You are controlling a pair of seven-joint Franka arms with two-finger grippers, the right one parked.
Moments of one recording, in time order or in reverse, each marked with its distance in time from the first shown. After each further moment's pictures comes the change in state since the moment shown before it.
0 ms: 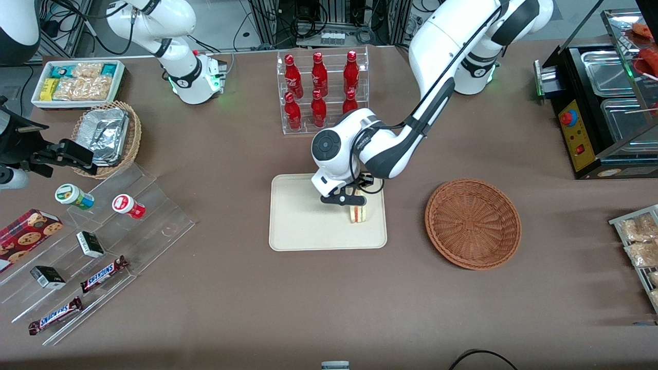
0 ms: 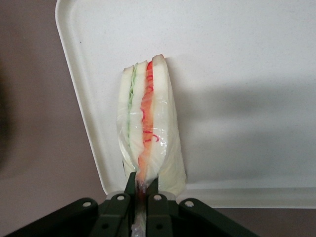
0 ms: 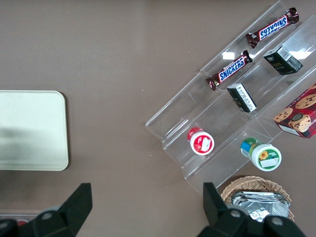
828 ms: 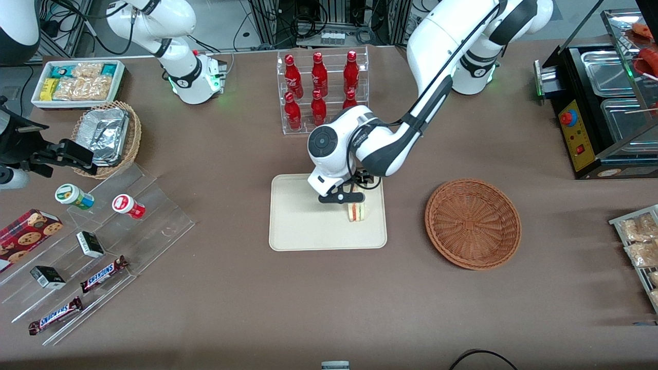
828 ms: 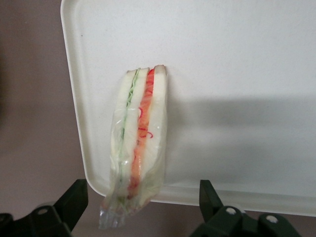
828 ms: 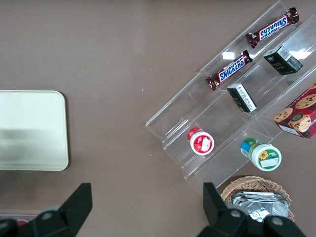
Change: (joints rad) arm -0.013 0.002 0.006 0.047 -0.060 0.000 -0.132
